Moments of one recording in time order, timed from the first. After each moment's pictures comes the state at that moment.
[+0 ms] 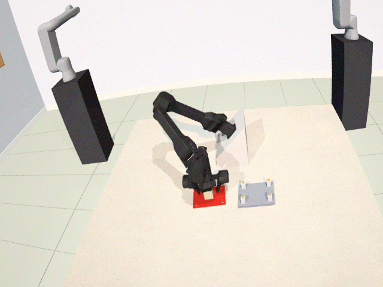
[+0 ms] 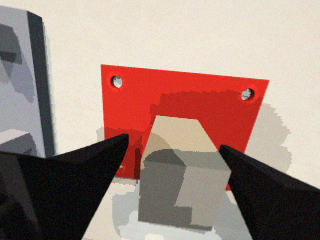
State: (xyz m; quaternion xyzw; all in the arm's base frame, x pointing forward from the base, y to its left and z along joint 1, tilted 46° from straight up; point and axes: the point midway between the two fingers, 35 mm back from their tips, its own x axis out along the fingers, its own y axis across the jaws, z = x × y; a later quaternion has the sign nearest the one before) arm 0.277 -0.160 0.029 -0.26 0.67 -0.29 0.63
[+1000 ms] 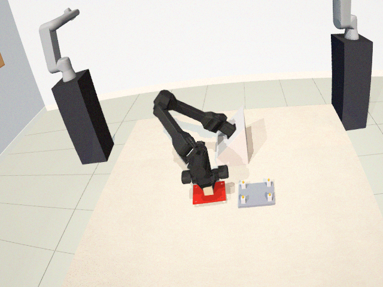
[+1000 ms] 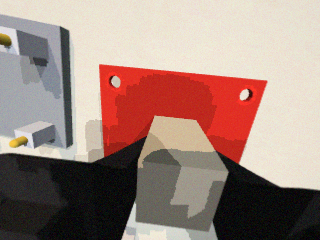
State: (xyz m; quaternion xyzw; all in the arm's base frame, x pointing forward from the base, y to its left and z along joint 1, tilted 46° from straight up) arm 0.281 -0.139 0.046 -0.26 0.67 -0.28 0.63
